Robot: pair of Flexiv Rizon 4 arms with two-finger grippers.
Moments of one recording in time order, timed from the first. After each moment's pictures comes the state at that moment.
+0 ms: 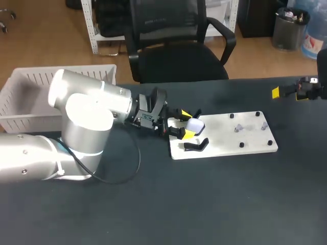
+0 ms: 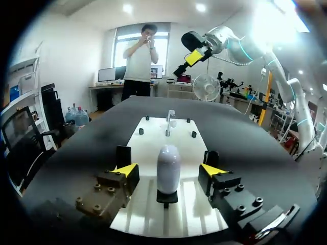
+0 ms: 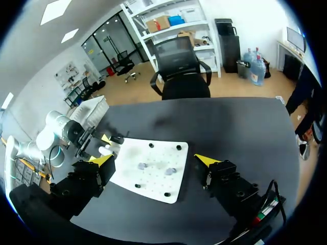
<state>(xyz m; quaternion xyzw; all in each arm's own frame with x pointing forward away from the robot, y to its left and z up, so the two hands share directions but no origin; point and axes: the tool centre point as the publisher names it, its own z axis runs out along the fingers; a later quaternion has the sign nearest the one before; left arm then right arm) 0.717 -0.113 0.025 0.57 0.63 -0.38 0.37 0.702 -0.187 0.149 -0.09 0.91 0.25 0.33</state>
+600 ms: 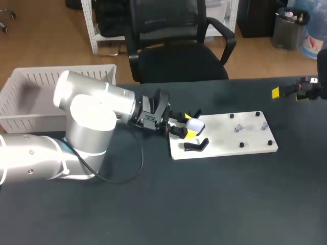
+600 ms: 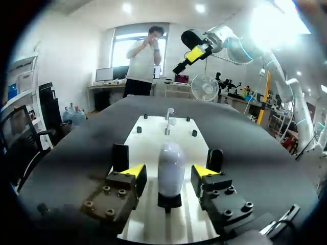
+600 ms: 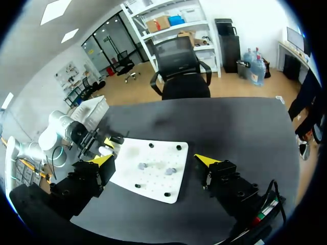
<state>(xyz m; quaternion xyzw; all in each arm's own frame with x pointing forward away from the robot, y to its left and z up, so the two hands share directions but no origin) 0.719 -0.120 0.015 0.57 0.62 -0.39 0.36 0.702 -0.187 0.149 -0.09 0.91 0.25 0.33</state>
